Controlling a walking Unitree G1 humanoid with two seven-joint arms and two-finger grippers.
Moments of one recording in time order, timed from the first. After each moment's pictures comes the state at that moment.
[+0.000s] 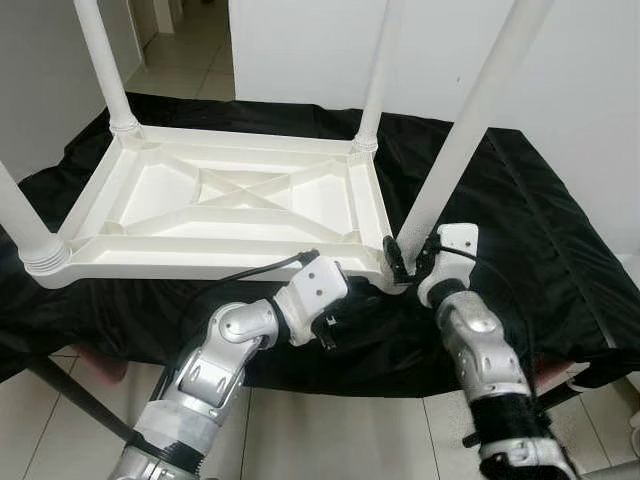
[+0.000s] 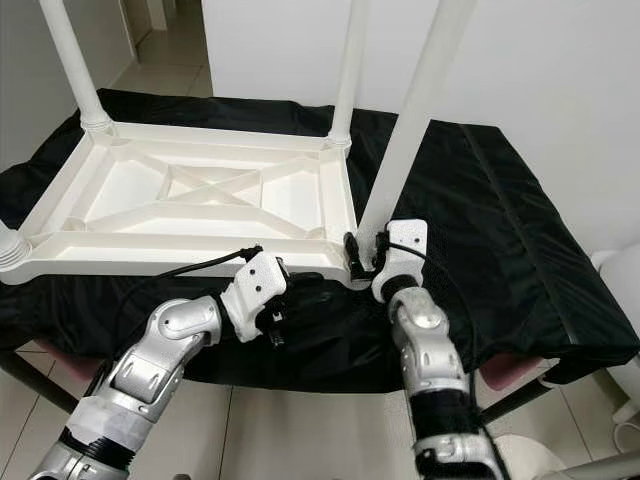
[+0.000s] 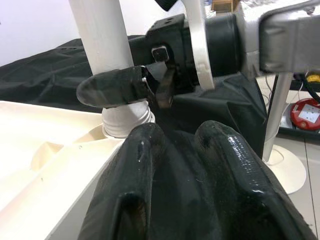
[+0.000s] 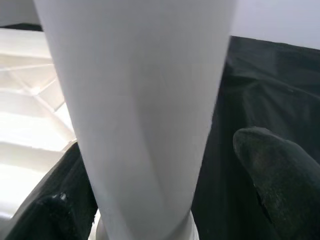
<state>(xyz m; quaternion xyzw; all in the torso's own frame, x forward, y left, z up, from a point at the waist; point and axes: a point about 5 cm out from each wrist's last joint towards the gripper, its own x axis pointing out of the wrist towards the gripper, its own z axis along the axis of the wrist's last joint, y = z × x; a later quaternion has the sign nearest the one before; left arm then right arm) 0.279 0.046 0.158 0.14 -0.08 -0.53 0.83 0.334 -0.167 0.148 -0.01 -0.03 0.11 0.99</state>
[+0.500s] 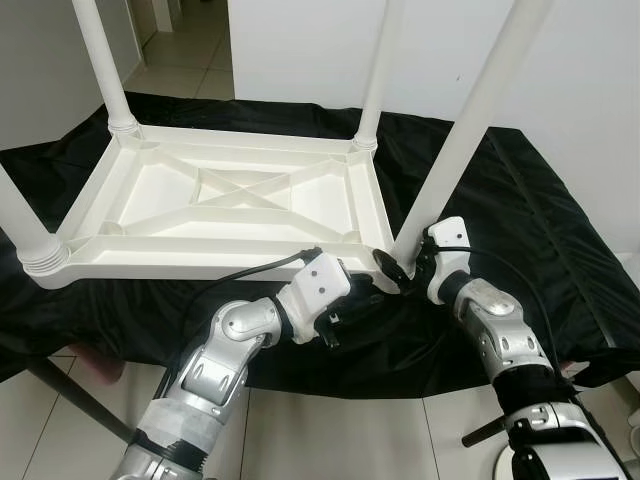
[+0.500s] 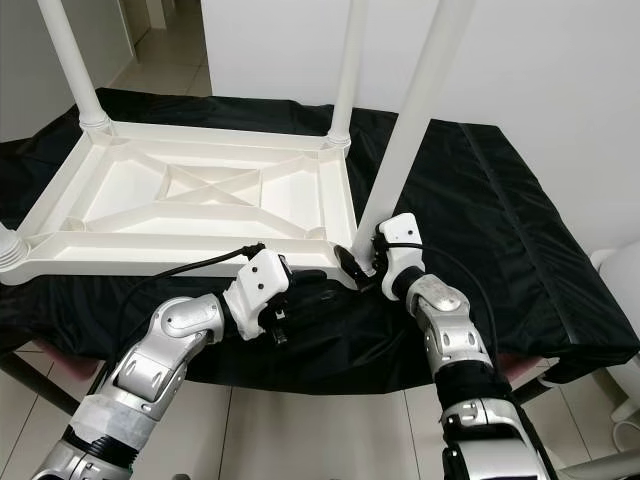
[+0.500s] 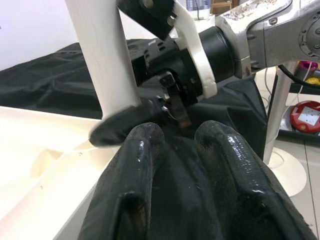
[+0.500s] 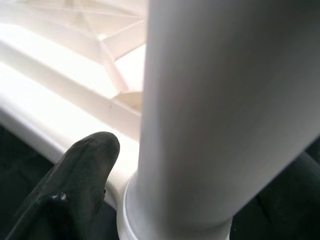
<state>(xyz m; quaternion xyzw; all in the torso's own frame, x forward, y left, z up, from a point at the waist) 0.280 0.044 0.162 0.14 -0.08 -0.53 0.83 0.348 -0.173 0.140 -0.10 0.01 0.27 0.96</state>
